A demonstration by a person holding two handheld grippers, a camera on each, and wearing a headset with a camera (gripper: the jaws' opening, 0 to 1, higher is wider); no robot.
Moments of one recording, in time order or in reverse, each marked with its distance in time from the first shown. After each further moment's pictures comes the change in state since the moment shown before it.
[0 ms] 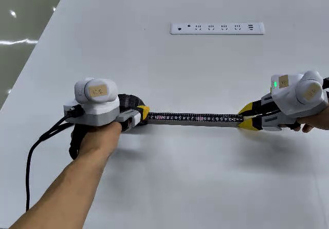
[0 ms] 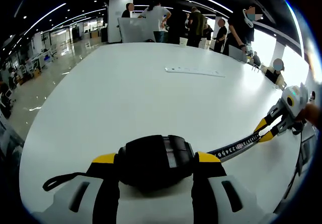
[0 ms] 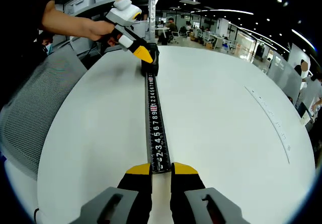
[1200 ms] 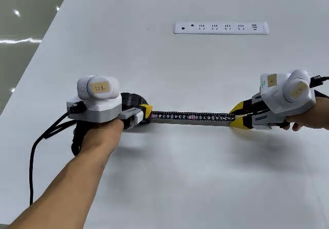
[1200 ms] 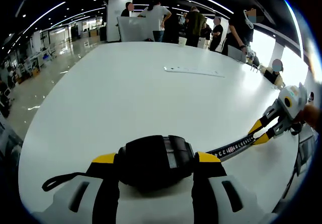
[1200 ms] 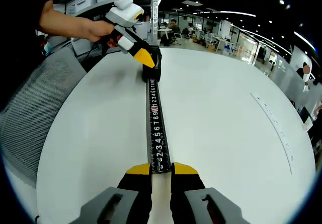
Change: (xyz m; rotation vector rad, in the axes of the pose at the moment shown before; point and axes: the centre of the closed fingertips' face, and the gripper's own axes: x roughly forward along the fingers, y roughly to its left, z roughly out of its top) left arm -0.001 -0.001 -0.001 -0.006 0.007 -0.015; right arm 0.017 0.003 0.019 -0.014 -0.011 0.013
